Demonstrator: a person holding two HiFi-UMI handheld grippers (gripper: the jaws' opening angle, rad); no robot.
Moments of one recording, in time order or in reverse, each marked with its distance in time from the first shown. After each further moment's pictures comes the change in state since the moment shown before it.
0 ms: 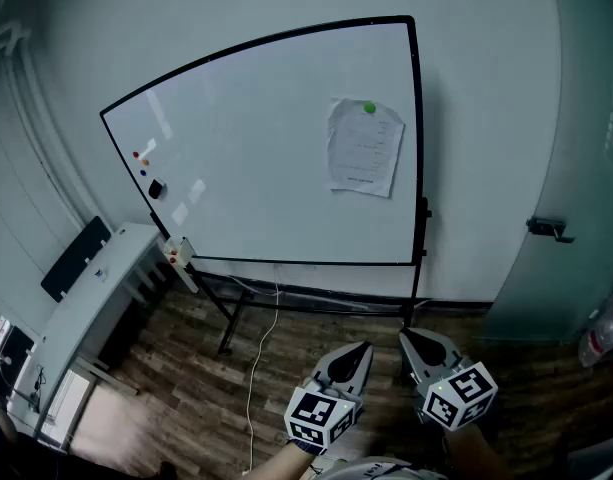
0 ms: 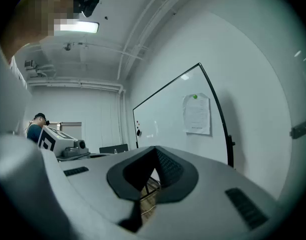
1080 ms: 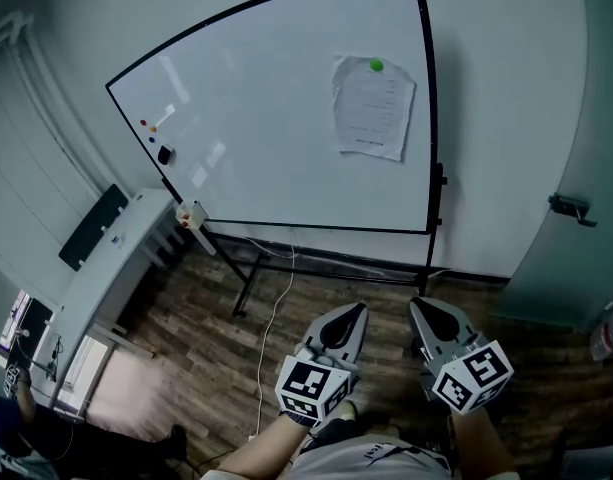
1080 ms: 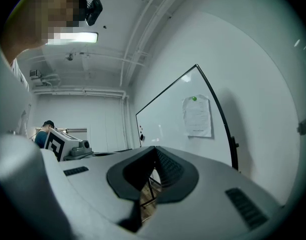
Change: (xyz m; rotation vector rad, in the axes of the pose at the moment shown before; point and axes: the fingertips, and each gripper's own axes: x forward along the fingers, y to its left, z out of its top) left arm 0.025 0.009 0.016 0.064 -0.006 0.109; right arm -0.007 -0.032 0.022 0.009 -0.053 0.056
